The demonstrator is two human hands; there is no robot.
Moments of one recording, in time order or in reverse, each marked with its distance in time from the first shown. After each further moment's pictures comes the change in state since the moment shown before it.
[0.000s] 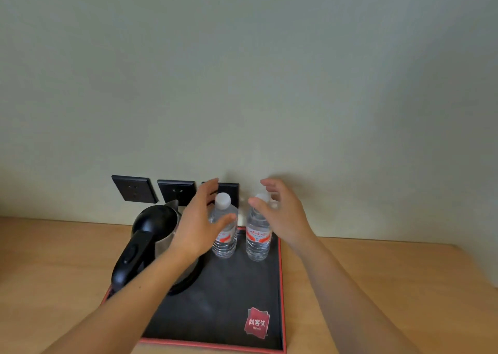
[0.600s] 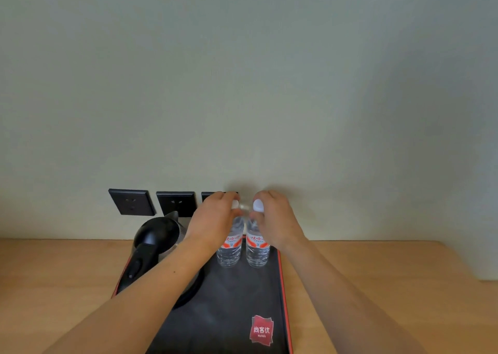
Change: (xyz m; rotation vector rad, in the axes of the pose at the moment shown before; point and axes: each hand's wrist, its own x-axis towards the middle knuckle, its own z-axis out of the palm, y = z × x) left_hand 0.027 0.029 0.004 0.504 -0.103 0.145; right_hand 0.005 -0.012 0.017 -0.502 0.019 -0.185
